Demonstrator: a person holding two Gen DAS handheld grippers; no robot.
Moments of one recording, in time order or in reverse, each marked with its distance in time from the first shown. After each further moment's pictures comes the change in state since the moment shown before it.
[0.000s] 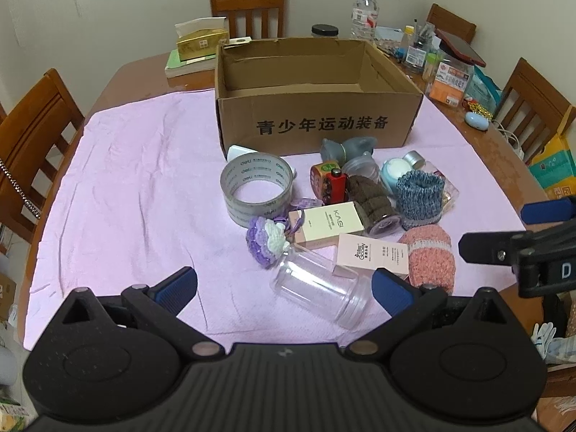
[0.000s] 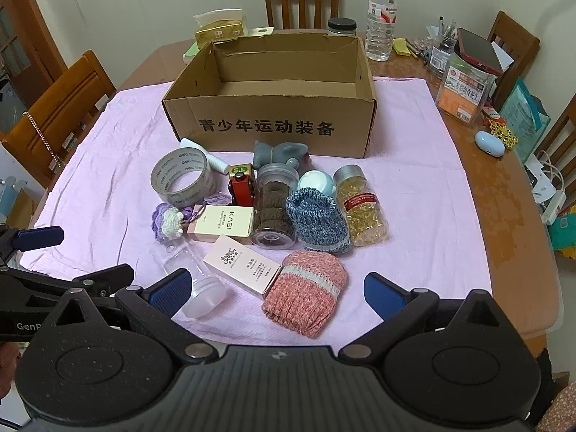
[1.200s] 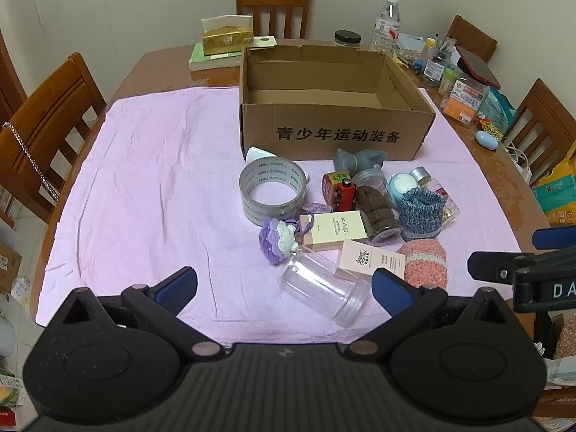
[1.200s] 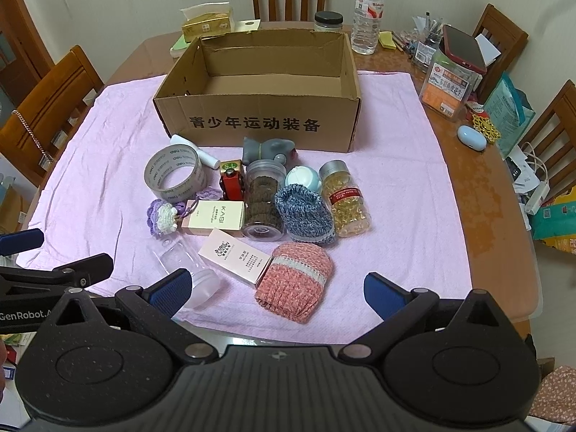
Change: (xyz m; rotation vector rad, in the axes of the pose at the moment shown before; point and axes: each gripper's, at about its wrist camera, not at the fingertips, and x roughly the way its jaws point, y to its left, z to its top) left arm -0.027 0.006 0.013 -0.093 0.033 0.033; right arm -0.020 0.005 0.010 0.016 0.056 -0.055
